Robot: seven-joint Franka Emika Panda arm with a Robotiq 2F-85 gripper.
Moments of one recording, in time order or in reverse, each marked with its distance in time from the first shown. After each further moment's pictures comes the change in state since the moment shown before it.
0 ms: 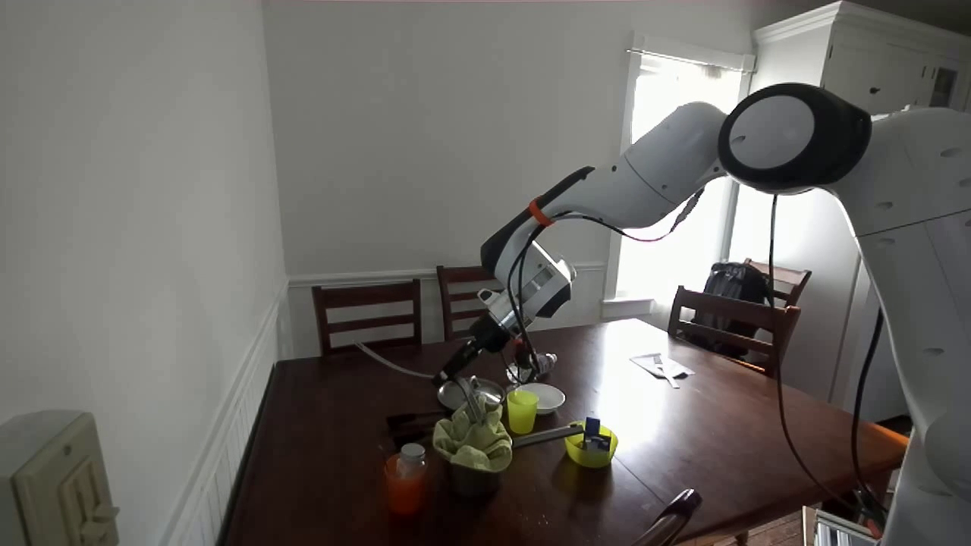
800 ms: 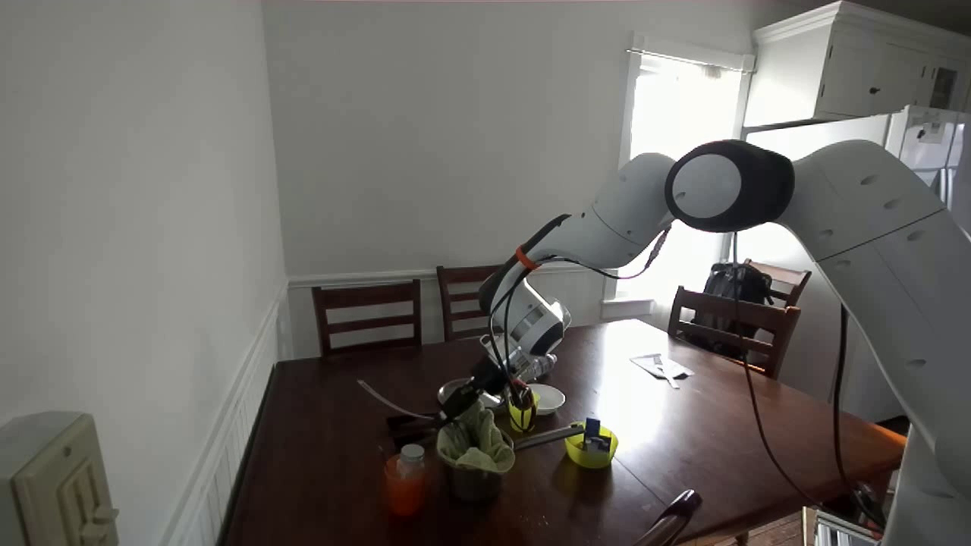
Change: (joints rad) arm 0.057 0.202 -0.096 0.093 0.118 -0.107 0.058
